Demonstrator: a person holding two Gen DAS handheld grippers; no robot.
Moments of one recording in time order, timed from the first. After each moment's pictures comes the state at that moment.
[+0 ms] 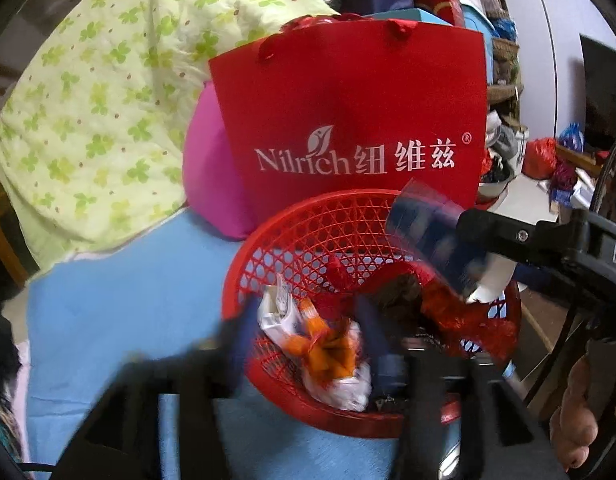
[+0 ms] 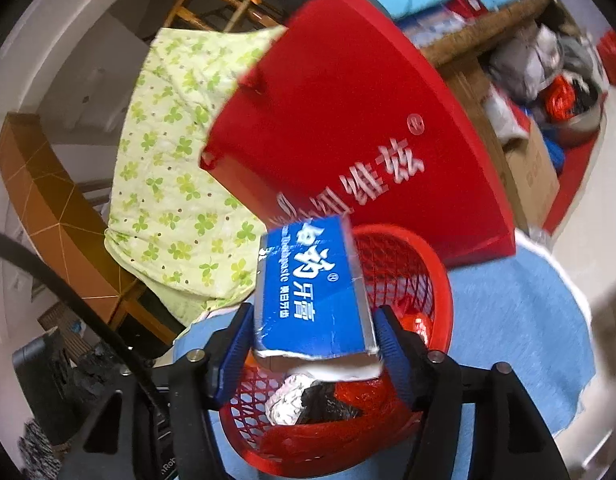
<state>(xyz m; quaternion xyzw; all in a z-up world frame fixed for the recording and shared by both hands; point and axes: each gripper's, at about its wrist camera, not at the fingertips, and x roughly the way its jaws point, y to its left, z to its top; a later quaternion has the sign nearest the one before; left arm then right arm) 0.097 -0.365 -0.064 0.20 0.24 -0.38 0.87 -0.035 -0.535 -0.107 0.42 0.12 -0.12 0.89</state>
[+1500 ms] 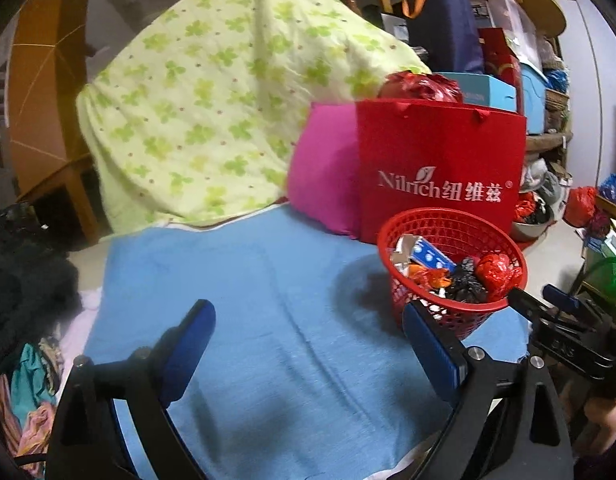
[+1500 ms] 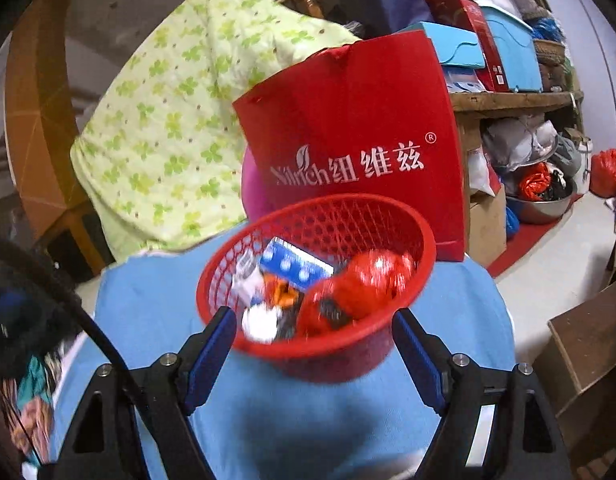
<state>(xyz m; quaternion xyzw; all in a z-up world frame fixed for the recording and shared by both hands) 0.058 -0.184 -0.004 0.14 0.21 -0.27 0.93 -0.070 -0.412 -0.092 0.20 0.19 -0.23 0.93</state>
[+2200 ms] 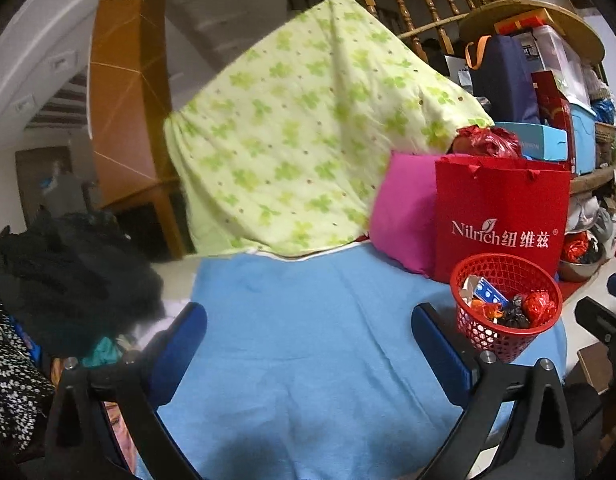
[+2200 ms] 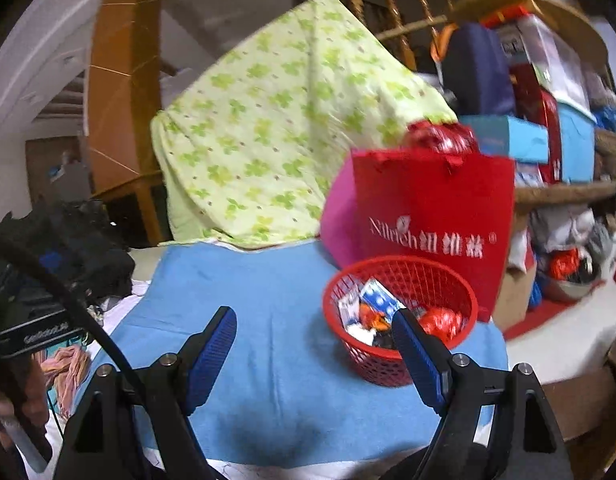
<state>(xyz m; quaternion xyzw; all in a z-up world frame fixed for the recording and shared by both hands) 0.006 -0.097 0.052 0.12 0.14 -0.15 0.97 -0.119 -0.289 0.017 0.08 0.15 -0.15 0.97</state>
